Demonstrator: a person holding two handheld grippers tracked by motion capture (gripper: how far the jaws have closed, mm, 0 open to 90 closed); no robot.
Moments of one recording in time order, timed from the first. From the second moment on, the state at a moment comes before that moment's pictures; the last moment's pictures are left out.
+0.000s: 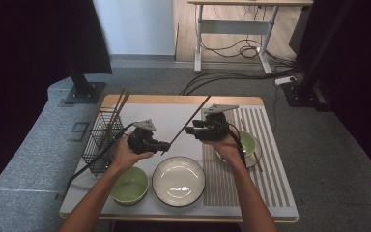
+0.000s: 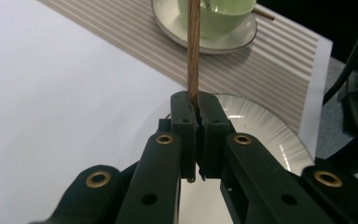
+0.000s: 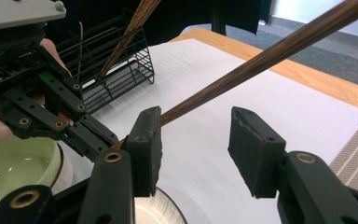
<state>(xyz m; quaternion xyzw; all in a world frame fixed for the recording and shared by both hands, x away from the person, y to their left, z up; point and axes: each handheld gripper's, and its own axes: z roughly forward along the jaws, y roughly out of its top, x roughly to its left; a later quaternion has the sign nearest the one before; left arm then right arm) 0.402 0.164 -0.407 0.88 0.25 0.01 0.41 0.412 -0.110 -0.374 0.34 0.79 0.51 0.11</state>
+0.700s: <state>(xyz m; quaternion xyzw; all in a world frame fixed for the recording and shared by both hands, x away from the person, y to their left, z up) 0.405 0.163 -0.412 0.89 0.26 0.00 0.39 0.406 -0.125 -0.372 0.33 0.79 0.50 0.12</state>
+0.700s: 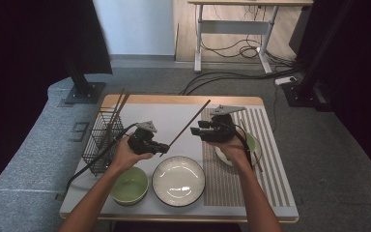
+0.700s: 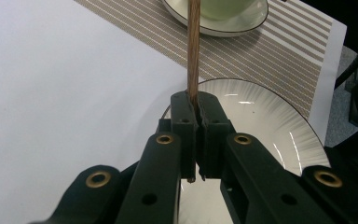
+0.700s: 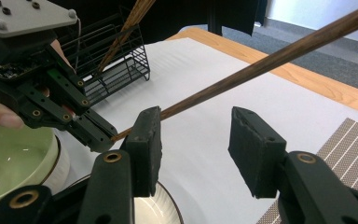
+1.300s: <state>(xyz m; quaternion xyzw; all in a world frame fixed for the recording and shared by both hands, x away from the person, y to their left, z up) 0.403 0.163 -0.417 0.90 0.25 0.02 0.35 0.409 -0.125 -0.364 0.32 0.80 0.49 0.12</state>
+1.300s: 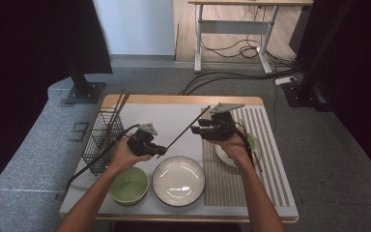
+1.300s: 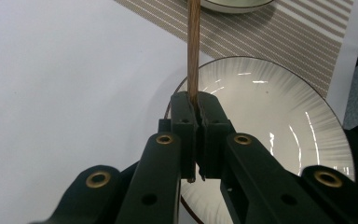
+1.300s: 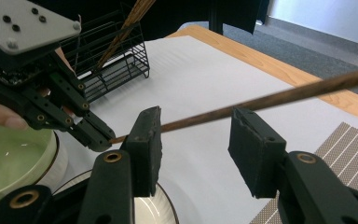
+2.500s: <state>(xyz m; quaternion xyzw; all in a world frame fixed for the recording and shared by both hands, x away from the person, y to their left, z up) 0.400 0.163 -0.413 0.92 0.22 0.00 0.32 0.415 -0.122 -0.367 0.32 0.80 0.48 0.13</state>
